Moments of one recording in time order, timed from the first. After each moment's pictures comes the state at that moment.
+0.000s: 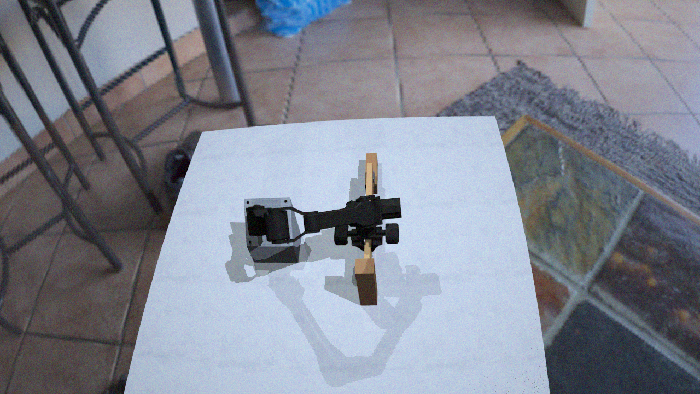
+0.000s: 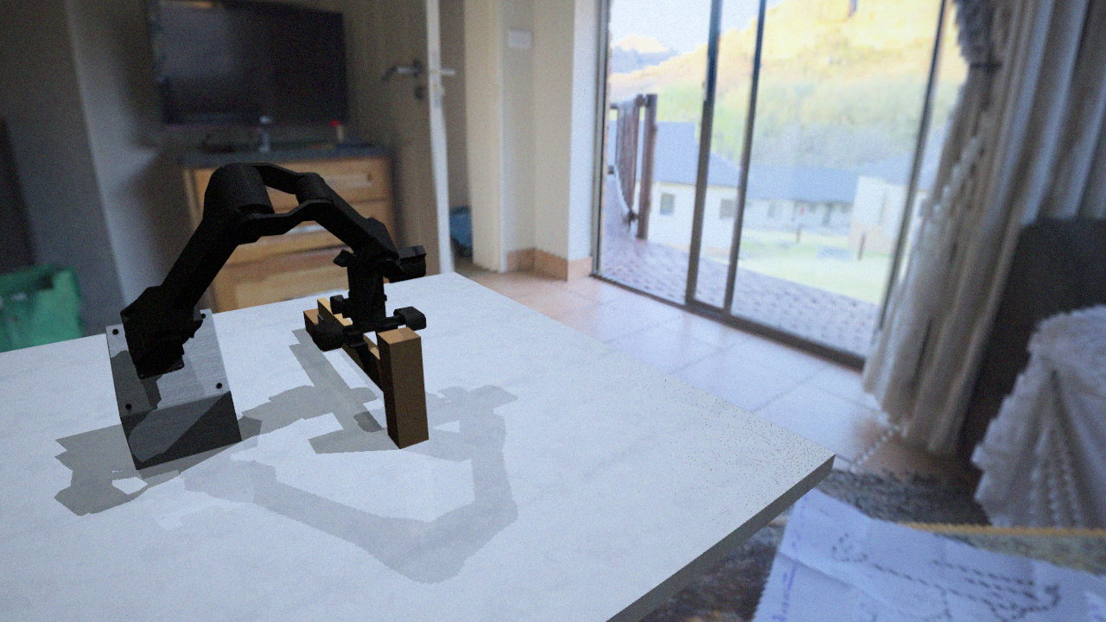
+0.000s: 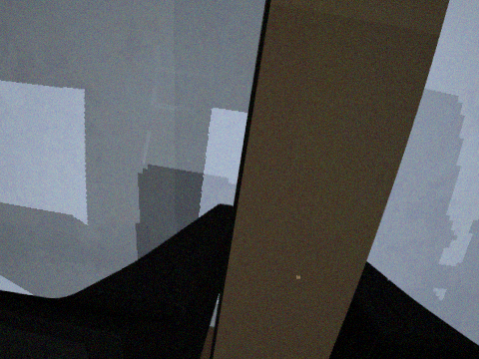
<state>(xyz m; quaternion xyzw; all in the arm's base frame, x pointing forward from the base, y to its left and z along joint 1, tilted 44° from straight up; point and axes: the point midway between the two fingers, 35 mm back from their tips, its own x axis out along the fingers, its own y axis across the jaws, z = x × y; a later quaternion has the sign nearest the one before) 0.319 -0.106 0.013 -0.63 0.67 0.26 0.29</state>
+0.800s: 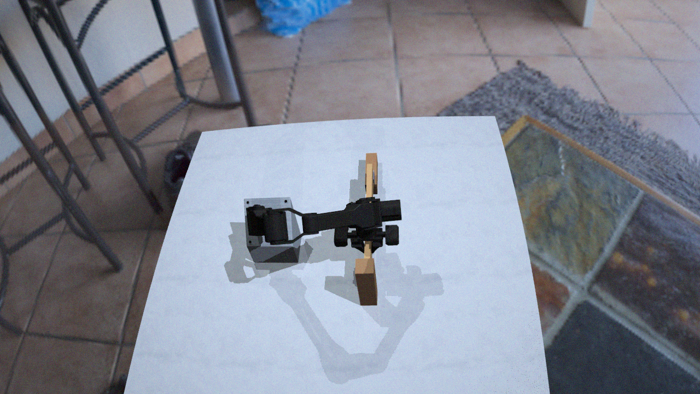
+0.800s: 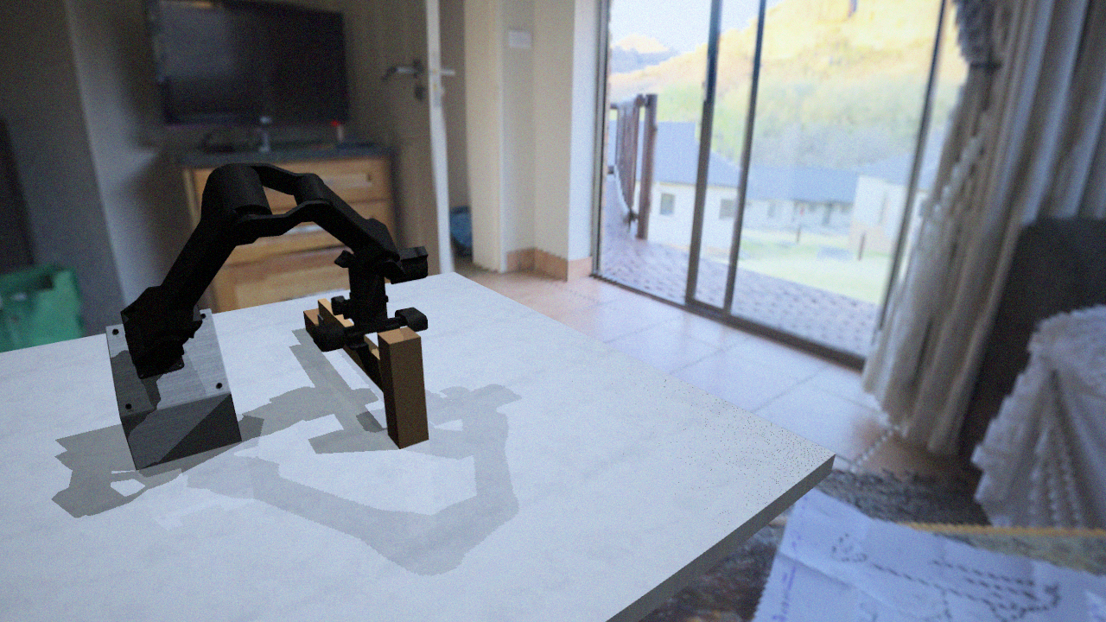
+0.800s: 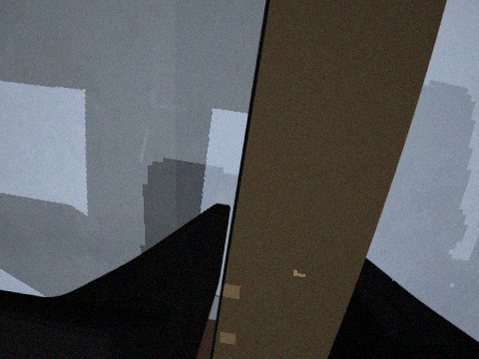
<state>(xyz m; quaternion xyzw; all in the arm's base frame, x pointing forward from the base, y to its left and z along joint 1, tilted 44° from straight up) 0.318 -0.110 0.017 -0.63 0.67 0.26 0.29</state>
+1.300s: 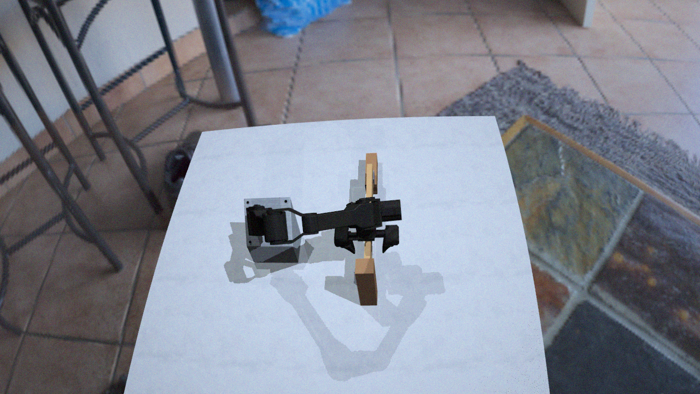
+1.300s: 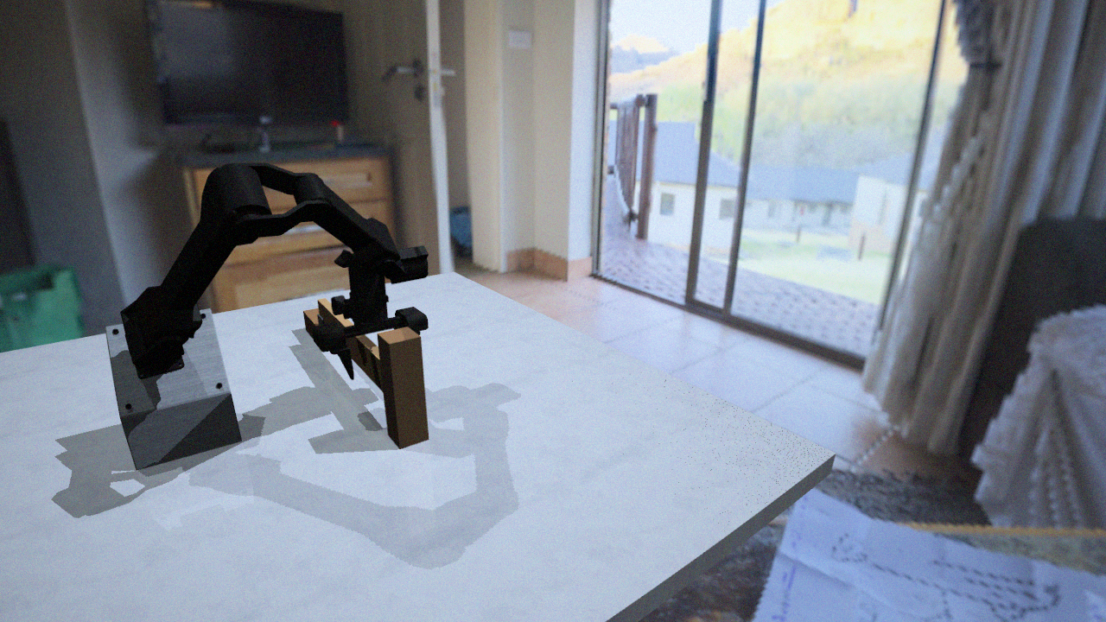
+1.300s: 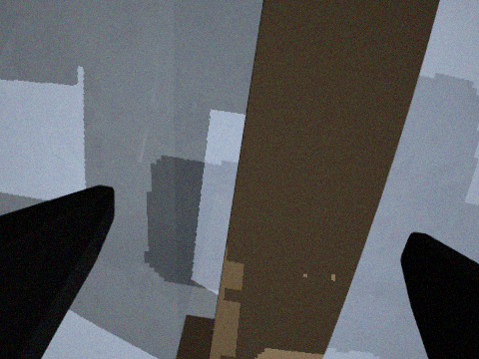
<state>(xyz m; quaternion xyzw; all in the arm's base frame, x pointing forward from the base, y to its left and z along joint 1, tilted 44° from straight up) 0.318 -0.110 0.017 -0.63 0.67 0.26 0.29</state>
